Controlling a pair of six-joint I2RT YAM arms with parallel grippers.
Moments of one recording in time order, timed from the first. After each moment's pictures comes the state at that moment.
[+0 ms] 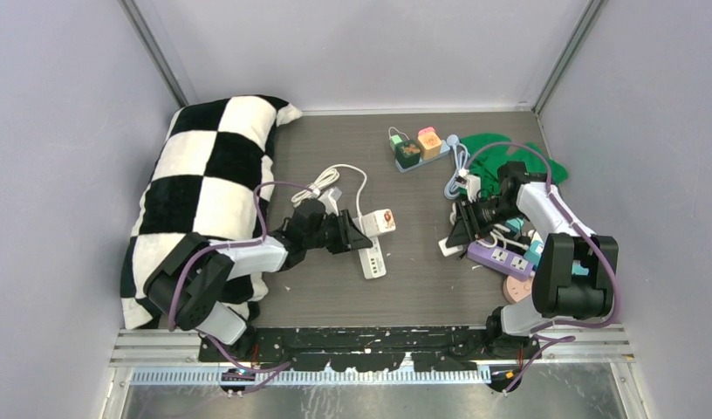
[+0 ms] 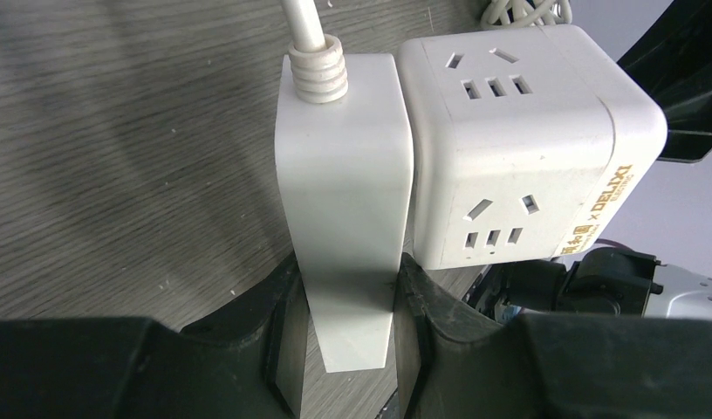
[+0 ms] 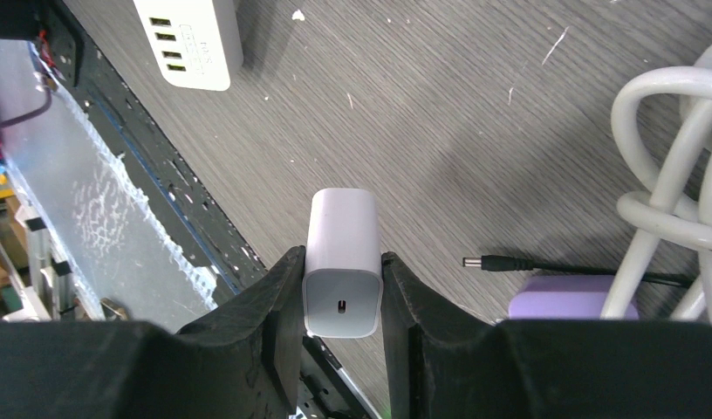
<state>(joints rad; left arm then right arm) -0.66 1.52 0.59 0.40 0.37 -0.86 -0.08 1.49 1.01 -1.02 -0.78 -0.56</state>
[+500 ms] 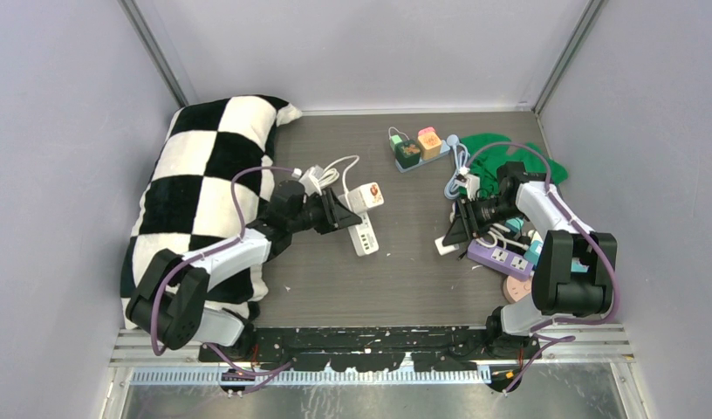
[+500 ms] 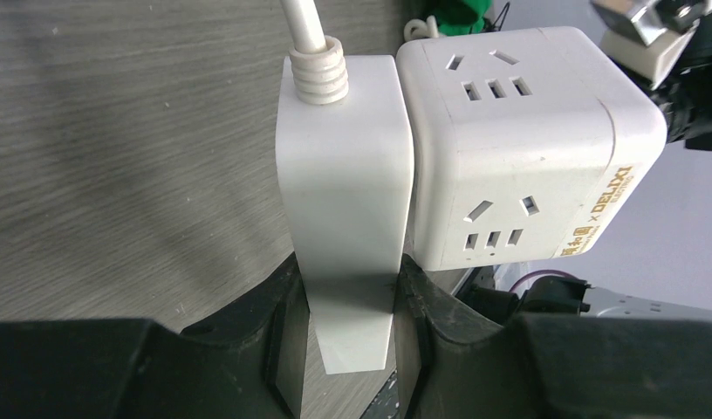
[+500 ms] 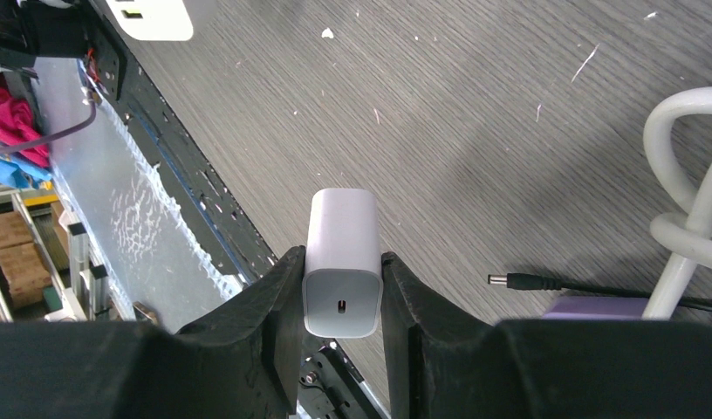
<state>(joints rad) -0.52 1.38 0.66 0.29 0.43 -0.83 -0.08 1.51 1.01 -1.02 -0.85 -0.52</state>
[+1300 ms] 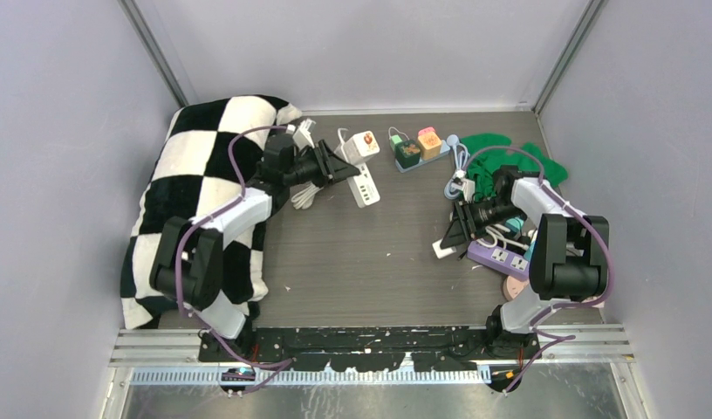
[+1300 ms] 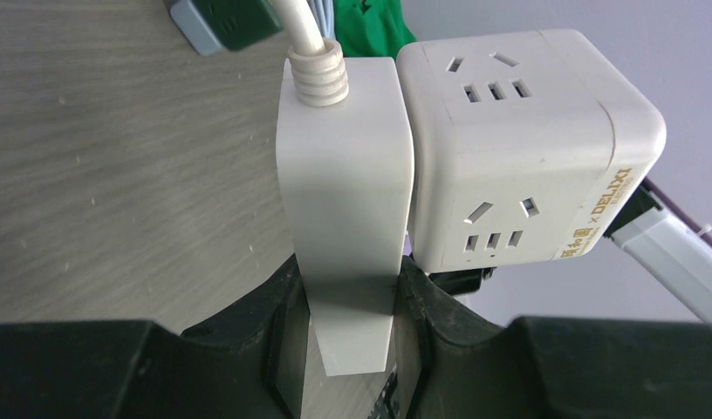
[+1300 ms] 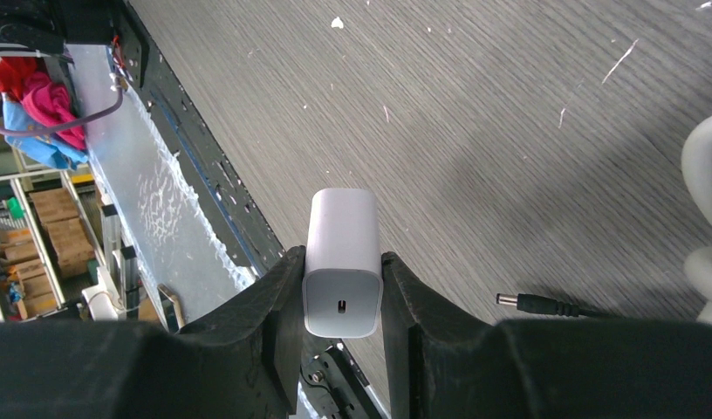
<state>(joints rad) -0.35 1.57 0.99 0.28 0.62 -0.87 -0.08 1.61 1.01 -1.03 -0.90 -0.57</state>
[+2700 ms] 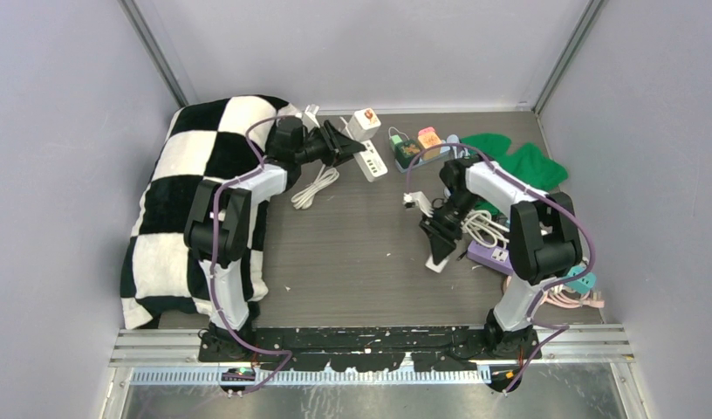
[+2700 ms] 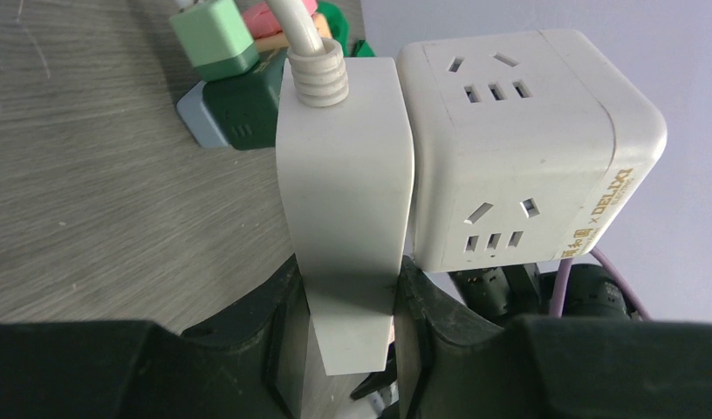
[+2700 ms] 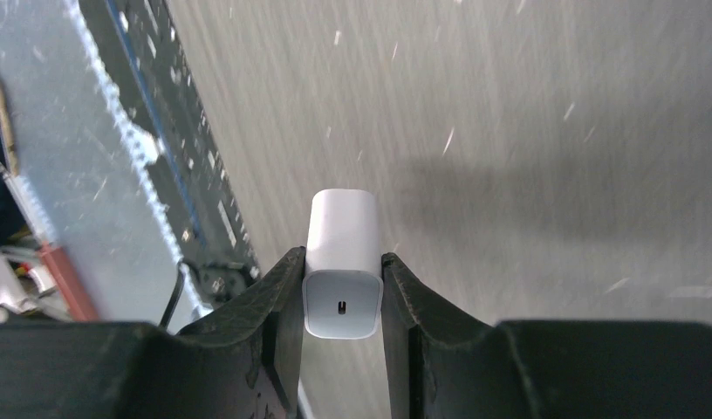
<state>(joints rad) -0.31 1.96 1.31 0.42 0.68 -1.07 0.26 1.76 1.23 -1.31 -0.62 -0.95</state>
